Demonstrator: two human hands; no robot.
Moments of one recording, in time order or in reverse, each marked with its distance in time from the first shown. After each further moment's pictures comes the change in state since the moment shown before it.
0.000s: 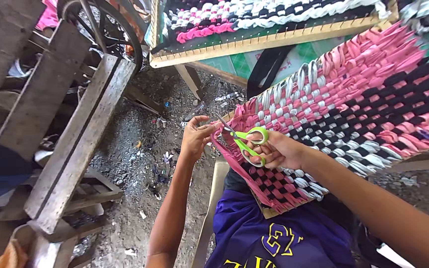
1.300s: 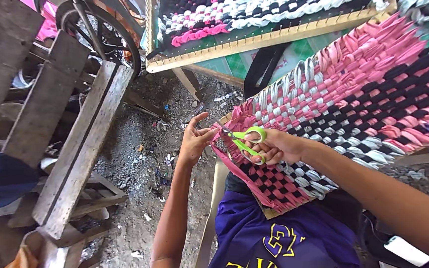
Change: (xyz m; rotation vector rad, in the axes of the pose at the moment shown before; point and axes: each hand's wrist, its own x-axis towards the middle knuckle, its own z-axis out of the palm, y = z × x) left_hand -0.007 -0.003 -0.009 0.156 -0.189 0.048; right_hand 0.007 -0.005 -0.019 -0.071 -0.073 0.044
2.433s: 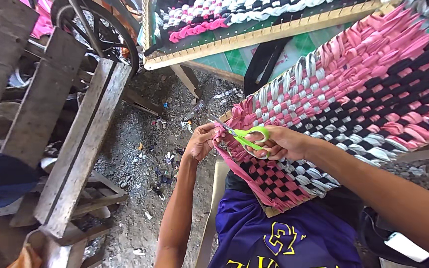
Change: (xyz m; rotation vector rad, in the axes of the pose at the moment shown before) left_hand 0.022 -0.038 -0.009 -0.403 -0.329 -0.016; right_hand -0.001 0.007 -0.007 0.002 0.010 -0.113
